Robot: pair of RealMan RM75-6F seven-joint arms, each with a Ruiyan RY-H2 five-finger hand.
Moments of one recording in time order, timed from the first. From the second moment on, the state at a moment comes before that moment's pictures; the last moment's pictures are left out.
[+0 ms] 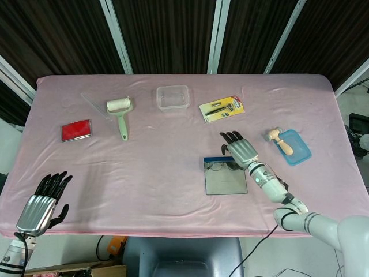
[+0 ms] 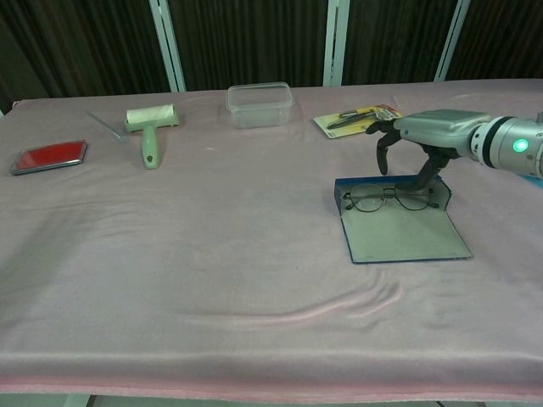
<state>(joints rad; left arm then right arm) -0.18 -1.17 0.04 -1.59 1.61 1.40 0.07 0.81 -1.57 0.13 -1.04 -1.31 0.73 -0.03</state>
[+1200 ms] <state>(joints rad) -0.18 -1.16 0.04 -1.59 1.61 1.40 0.06 0.81 -1.69 0.19 -0.93 -1.29 0.85 0.03</state>
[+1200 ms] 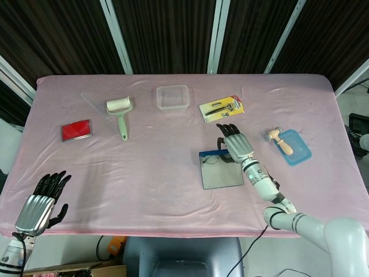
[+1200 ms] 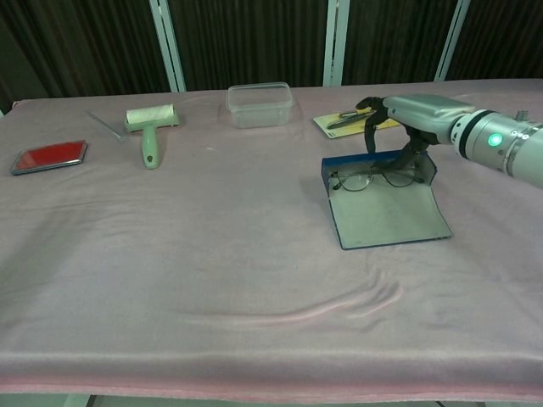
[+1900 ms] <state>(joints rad) -0.19 -1.16 0.04 -1.60 1.61 1.38 0.07 0.80 -1.93 0.16 -0.53 -1.46 1.16 0.15</state>
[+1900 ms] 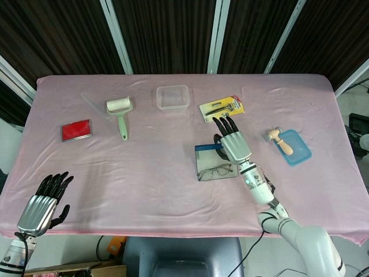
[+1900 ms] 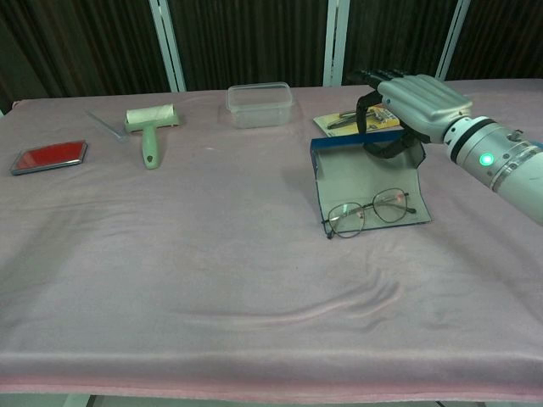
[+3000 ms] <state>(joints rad) -0.19 -1.17 0.04 -1.60 1.60 1.36 0.09 0.81 -1.95 0.23 -0.30 -1.35 0.95 0.07</state>
